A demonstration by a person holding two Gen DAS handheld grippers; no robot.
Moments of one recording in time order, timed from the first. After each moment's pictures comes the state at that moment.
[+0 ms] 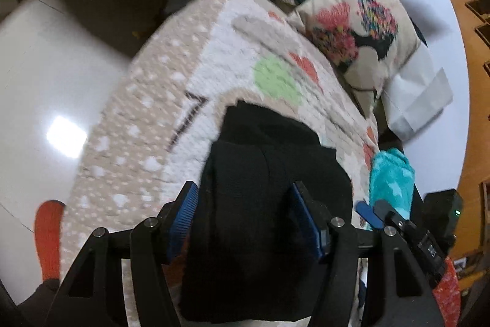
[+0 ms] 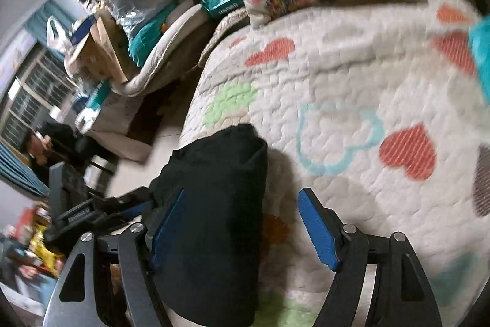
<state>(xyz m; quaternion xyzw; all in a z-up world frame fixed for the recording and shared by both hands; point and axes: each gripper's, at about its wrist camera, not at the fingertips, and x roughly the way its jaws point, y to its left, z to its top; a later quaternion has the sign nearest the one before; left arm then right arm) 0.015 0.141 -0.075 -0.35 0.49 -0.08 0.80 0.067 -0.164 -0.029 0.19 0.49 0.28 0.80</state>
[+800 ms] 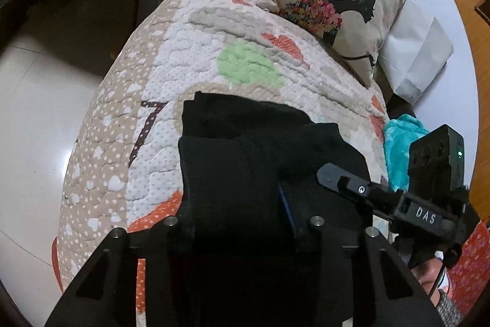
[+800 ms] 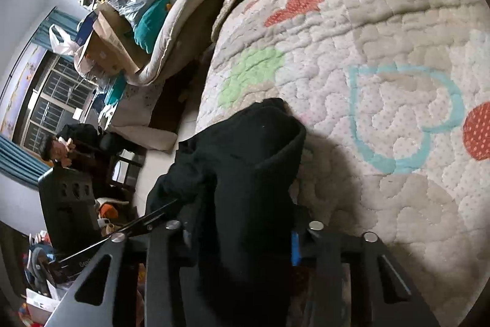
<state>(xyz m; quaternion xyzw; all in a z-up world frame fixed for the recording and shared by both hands) 0.034 0.098 -0.065 -0.24 0.49 -0.10 0.83 0.096 -0.118 -0.069 0.22 0.52 0.33 0.76</state>
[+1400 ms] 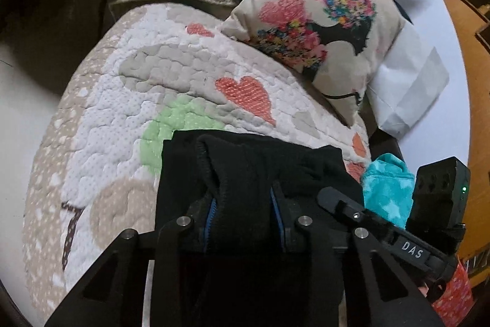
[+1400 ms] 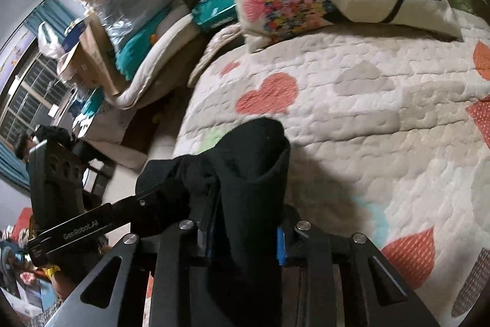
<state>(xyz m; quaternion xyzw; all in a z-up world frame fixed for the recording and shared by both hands) 0.143 0.072 -0.051 -0.29 0.47 -0.12 0.83 0.169 -0.157 -0.026 0.16 0.49 0.28 0.81</state>
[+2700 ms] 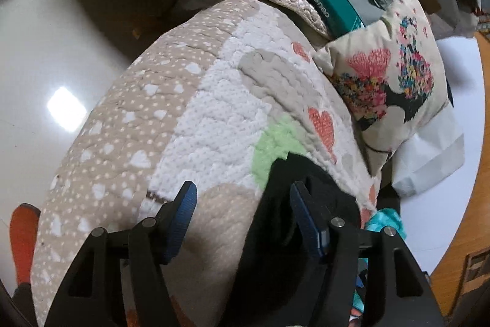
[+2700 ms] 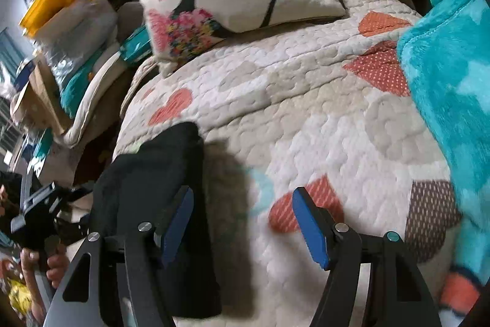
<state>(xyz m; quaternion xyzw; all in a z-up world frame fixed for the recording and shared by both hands) 0.125 0.163 -0.093 -0.42 0.48 -0.03 0.77 0.109 -0.226 -0.038 0.17 0.46 0.11 0.86</state>
